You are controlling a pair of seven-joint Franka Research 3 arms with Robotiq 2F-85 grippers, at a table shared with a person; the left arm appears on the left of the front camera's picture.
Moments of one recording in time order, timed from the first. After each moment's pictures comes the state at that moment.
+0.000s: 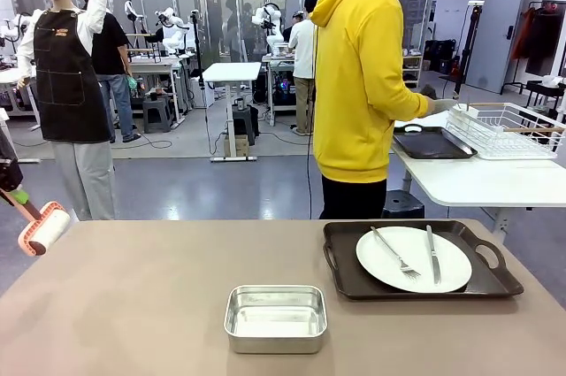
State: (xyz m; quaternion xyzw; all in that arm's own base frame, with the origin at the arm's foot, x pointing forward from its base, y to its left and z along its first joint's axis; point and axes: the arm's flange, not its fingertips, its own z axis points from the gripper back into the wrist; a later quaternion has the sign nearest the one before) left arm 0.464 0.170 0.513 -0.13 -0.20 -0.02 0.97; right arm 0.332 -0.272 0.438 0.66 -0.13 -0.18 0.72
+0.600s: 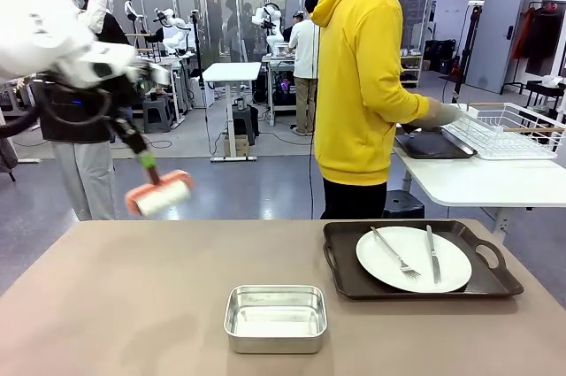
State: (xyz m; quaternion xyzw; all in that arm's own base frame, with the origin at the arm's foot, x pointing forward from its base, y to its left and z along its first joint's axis) left arm 0.485 -0.118 0.595 -0.06 -0.19 -0.48 0.85; right arm 0.333 -0.272 0.437 0.66 -0.13 -0.18 0.72
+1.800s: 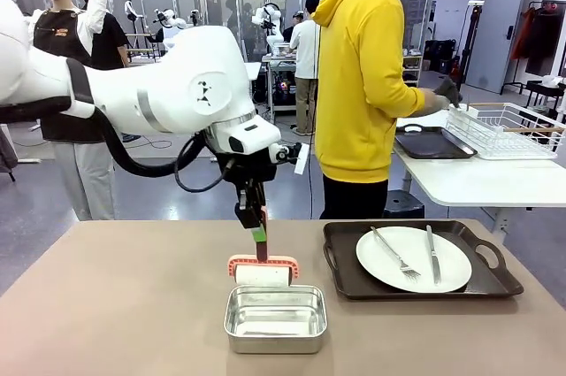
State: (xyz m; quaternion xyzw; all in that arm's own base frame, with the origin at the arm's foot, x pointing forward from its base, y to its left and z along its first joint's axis) left arm 0.444 -0.336 0.499 -0.07 -0.08 -0.74 0.67; right arm 0.333 -0.272 0.437 0.66 -0.13 -0.18 0.72
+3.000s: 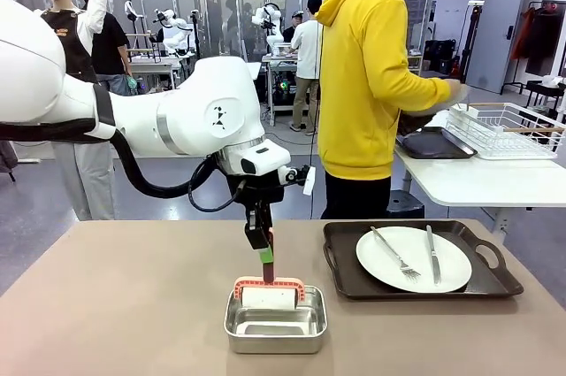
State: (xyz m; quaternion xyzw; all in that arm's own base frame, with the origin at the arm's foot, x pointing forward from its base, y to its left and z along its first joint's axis) left arm 0.450 -0.348 0.456 -0.10 -0.05 -0.73 0.68; right arm 0.333 -0.272 0.437 0.66 -0.13 -0.18 0.72
